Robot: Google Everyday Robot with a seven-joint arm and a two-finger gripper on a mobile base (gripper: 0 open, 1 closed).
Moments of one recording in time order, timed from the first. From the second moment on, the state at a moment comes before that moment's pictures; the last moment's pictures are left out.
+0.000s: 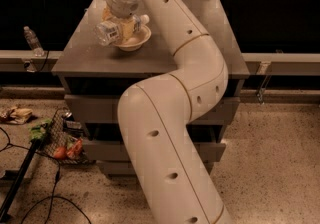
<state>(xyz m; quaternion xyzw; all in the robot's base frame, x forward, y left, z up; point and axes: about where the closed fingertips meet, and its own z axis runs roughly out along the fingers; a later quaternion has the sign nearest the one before) 0.770 0.135 0.867 -0.93 0.32 -0.01 0.20</state>
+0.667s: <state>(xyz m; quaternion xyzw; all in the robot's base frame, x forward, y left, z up) 0.779 0.066 0.979 -0.88 0.37 -0.11 0.28</state>
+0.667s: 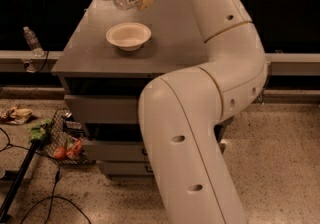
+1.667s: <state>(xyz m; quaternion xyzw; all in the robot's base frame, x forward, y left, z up) 0.772 -0.078 0.913 -0.82 0.53 -0.06 0.21</state>
